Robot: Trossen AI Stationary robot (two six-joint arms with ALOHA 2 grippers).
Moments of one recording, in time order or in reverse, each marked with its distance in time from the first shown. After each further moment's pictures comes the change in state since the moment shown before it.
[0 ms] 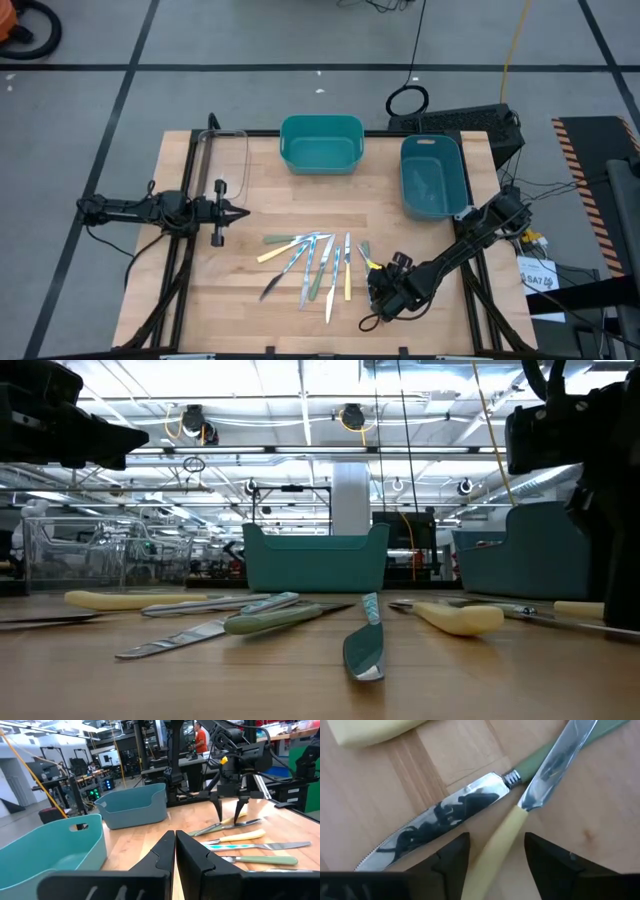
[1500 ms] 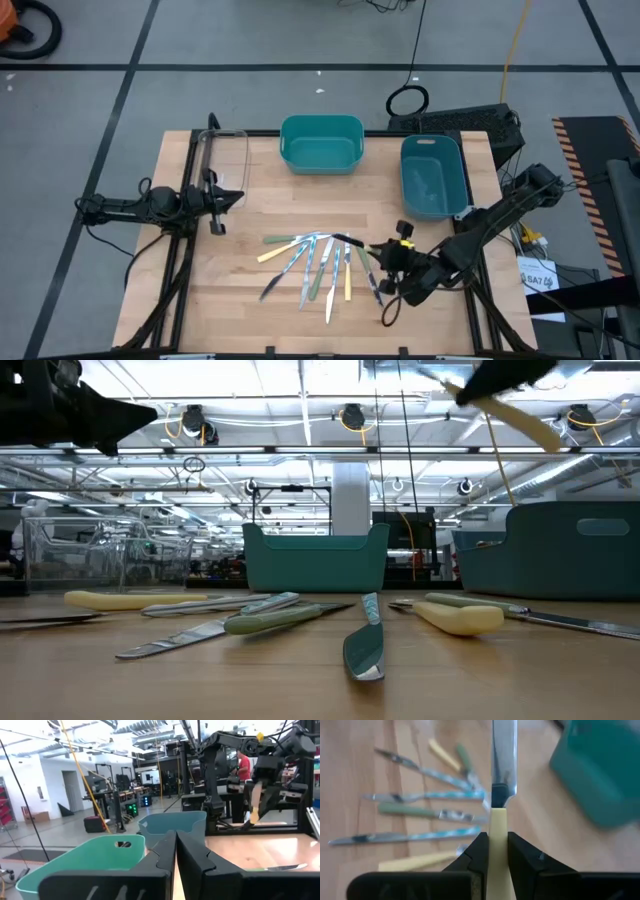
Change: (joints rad) left arm 0.000 0.001 0.034 0.141 -0.211 -0.030; right arm -0.009 -0.413 -0.006 0.081 0.537 -0.531
